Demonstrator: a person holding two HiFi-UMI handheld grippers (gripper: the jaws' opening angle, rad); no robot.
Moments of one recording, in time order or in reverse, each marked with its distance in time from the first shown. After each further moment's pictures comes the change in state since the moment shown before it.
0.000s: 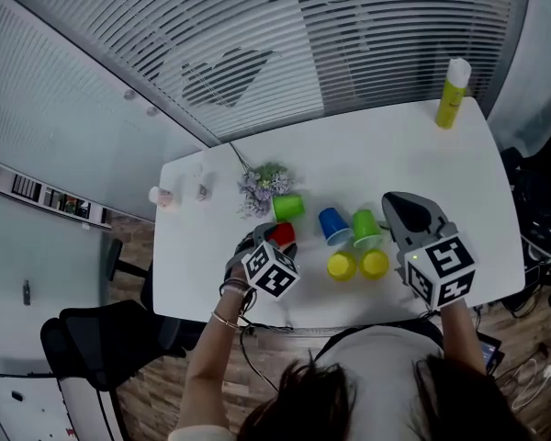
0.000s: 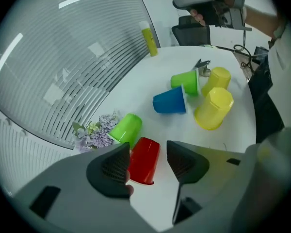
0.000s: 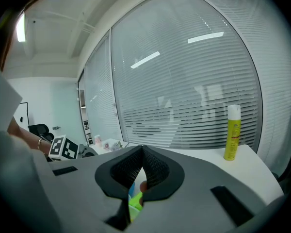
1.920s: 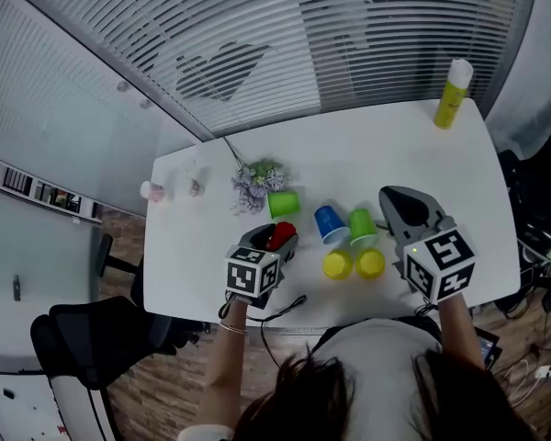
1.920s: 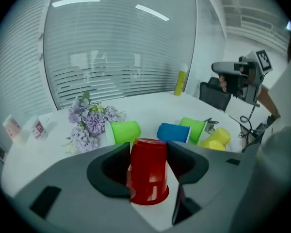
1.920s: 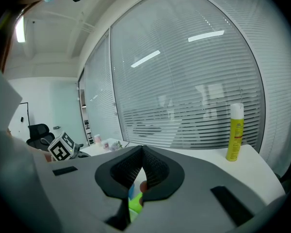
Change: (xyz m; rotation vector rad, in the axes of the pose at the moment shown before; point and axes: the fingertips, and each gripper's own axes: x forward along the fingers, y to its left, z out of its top) left arm -0.015 0.012 0.018 -0.622 -0.366 -0.136; right arm 0.012 -0.002 0.000 0.003 0.010 0.009
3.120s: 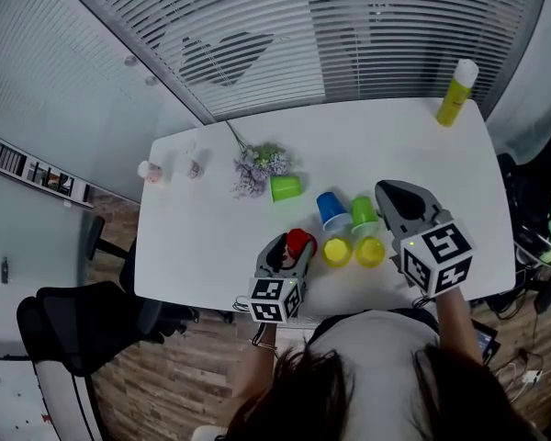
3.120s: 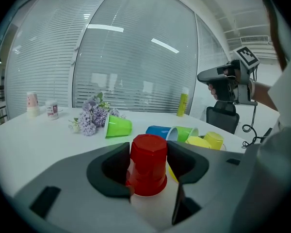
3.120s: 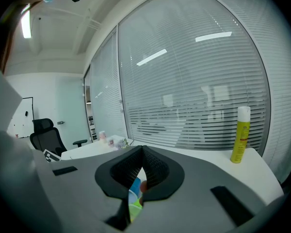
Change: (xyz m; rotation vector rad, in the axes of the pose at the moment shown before) left arm -0.018 -0.043 -0.040 -0.135 -0.357 0.119; right arm -0.001 0.029 -0.005 -0.055 0.015 0.034
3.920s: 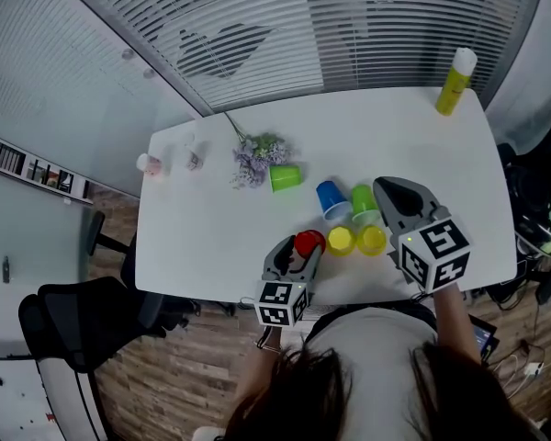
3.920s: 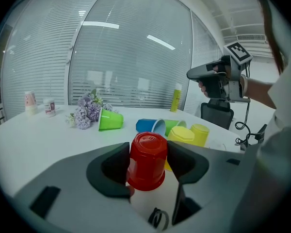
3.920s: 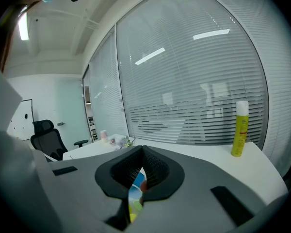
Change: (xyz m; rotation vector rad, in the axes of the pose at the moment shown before) left arm -0.016 -0.026 -0.019 0.029 0.038 -0.035; right arm -0.003 0.010 -0.014 0.027 0.012 -0.001
